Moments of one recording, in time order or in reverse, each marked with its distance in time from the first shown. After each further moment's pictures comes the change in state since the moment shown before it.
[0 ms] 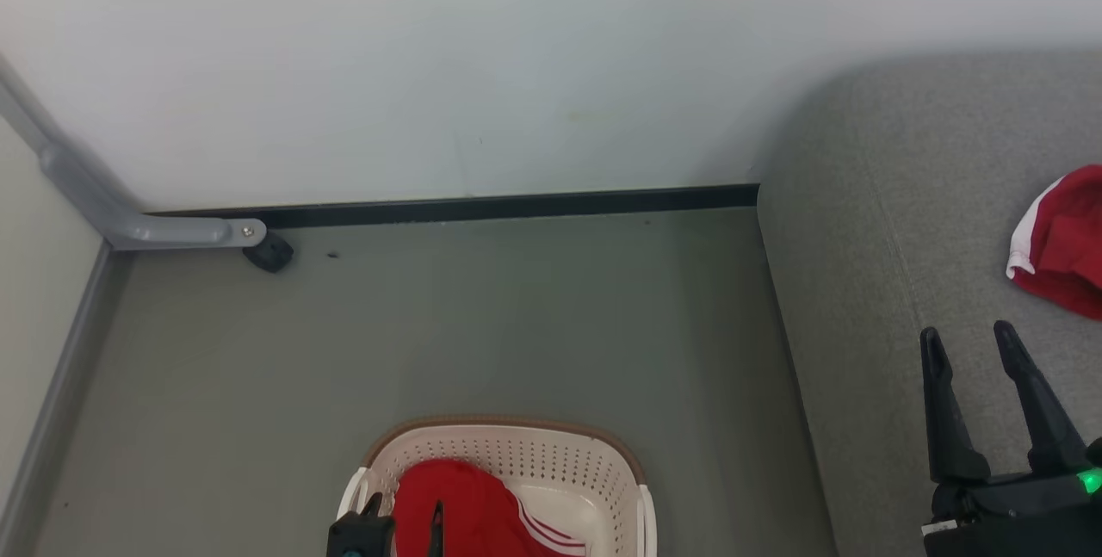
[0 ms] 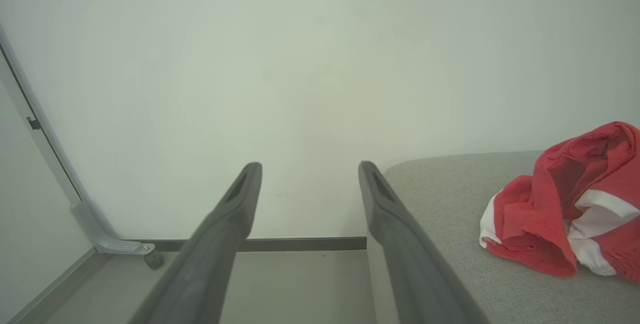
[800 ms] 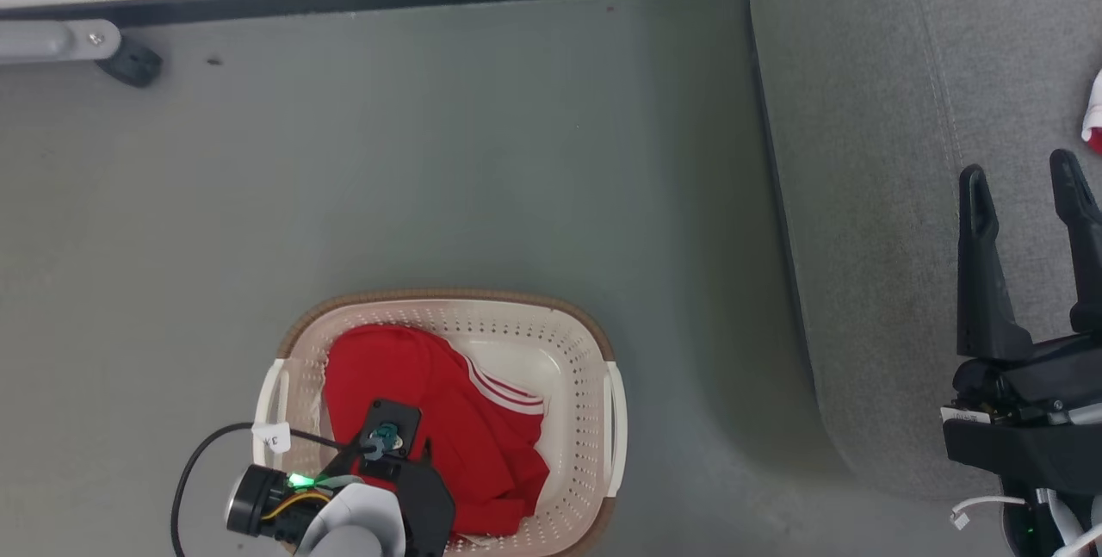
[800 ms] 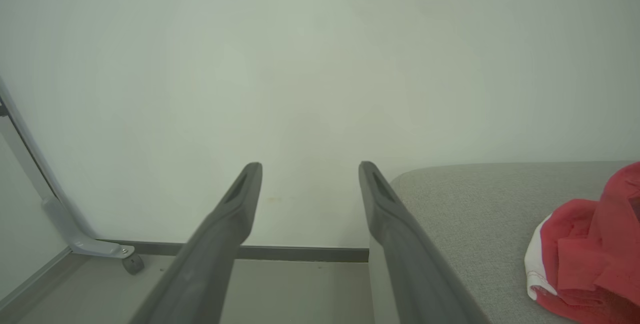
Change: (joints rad) left arm -0.354 -0.009 -0.102 0.366 0.054 0.000 0.173; right arm -0.209 -0.015 0.007 -0.185 -0.006 -0.008 0.043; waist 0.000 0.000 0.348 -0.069
